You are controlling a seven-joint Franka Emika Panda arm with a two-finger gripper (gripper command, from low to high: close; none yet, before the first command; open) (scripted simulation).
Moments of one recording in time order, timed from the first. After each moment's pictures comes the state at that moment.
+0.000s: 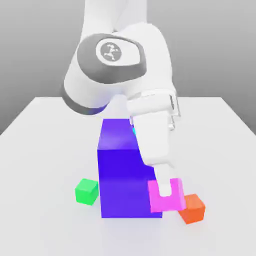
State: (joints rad) arm 0.06 0.14 -0.22 -2.20 -2.18 3.44 1.42
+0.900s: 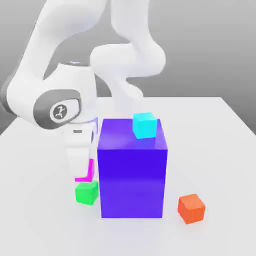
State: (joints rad) arm 0.02 0.35 -0.49 -2.41 -2.75 3.59 1.50
